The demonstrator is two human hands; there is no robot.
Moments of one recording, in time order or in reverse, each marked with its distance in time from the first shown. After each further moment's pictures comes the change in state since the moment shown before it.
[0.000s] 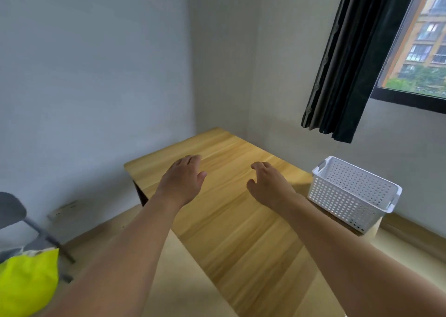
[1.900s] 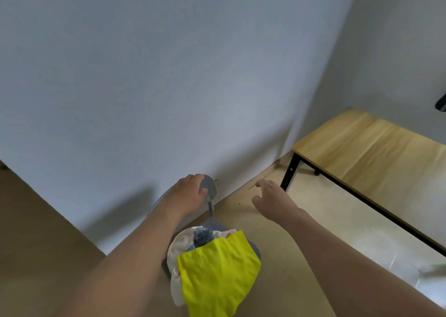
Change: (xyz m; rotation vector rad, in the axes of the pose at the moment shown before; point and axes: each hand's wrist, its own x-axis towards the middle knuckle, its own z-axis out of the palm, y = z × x) left_hand -0.109 -0.972 -0.168 -0.162 -0.347 -0.198; right_hand 0.137 -0.836 0.490 0.063 -0.292 0.121
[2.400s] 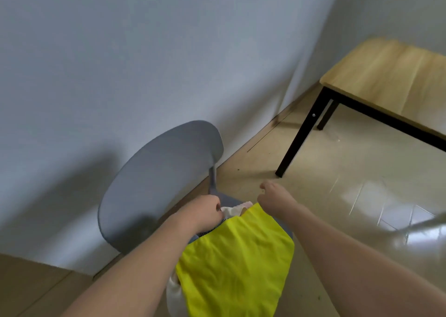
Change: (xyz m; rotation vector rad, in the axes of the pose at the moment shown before) left_hand 0.144 -0.152 0.280 0.011 -0.474 0.067; right_hand 0.198 0.118 0.299 -0.019 -0.142 0.333
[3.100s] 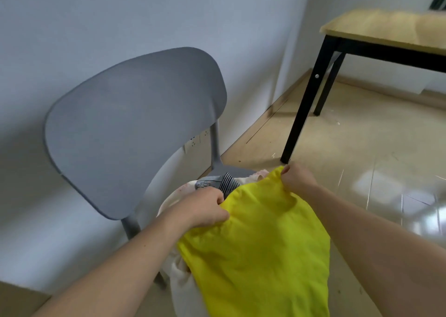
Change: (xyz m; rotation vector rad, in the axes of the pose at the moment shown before) left_hand 0.053 -0.089 0.120 0.121 0.110 0.141; right_hand 0.087 0.079 0.144 0.203 0.371 0.175
